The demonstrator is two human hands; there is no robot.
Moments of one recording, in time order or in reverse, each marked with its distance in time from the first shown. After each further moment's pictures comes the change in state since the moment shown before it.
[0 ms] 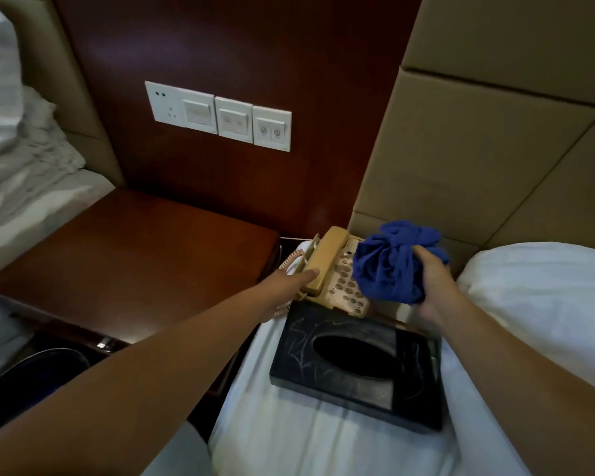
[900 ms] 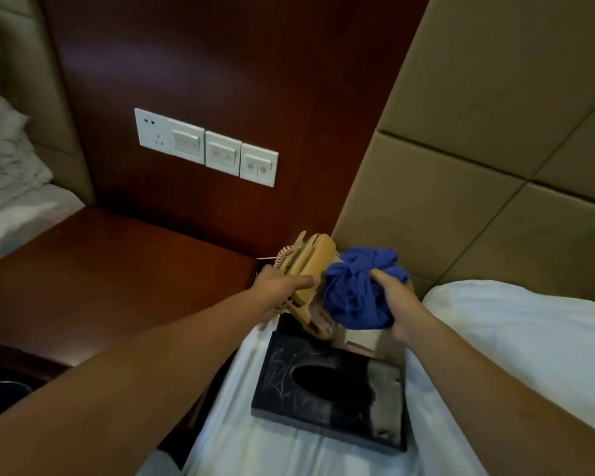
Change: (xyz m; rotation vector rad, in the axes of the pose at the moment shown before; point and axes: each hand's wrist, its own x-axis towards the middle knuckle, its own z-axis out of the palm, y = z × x) left_hand 0.011 0.043 -0.005 -0.147 0.099 0.188; right_hand -0.045 -0.039 0.038 -0.299 0.060 -0.039
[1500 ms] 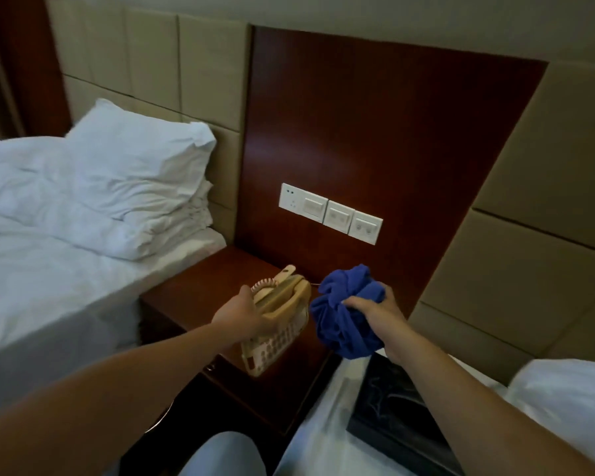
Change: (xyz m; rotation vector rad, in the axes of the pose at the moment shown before) left_hand -0.185 -0.041 -0.224 0.630 0.437 0.082; right_hand -0.155 -0.020 0.167 -0.295 -0.391 -0.199
